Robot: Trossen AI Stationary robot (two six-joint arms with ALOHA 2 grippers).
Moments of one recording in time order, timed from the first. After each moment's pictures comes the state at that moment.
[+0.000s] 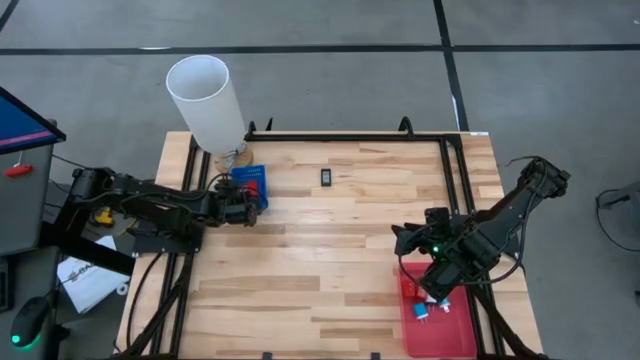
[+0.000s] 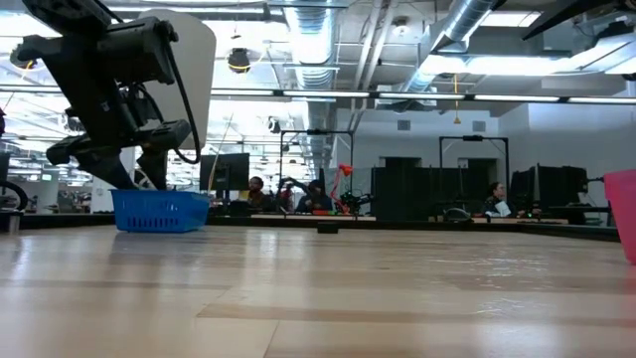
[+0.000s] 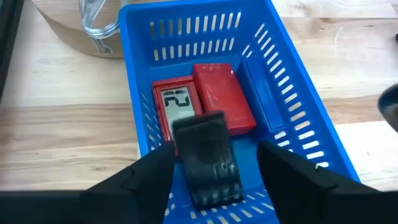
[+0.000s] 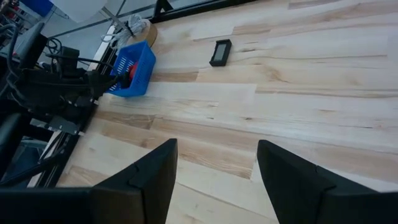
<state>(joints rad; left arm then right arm) 0.00 1.16 0.49 -0.64 -0.72 -1.41 0.74 1.36 1.24 -1.33 0.95 2.12</state>
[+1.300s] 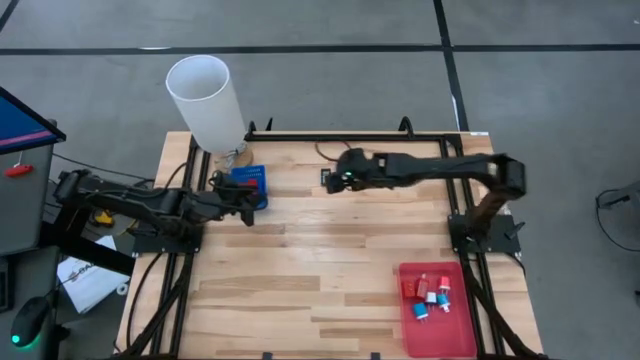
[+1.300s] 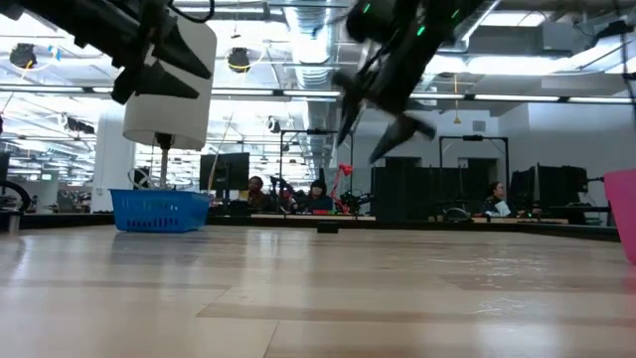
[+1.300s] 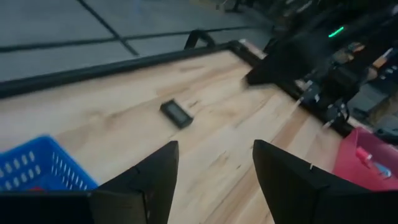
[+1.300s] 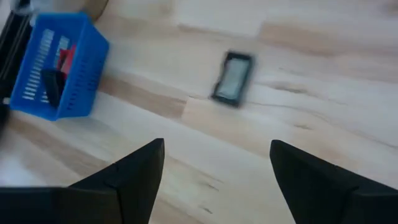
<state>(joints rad) -0.16 0.74 0.49 -0.20 -0.70 -0.71 -0.19 1.68 1.26 -0.55 0.26 1.00</state>
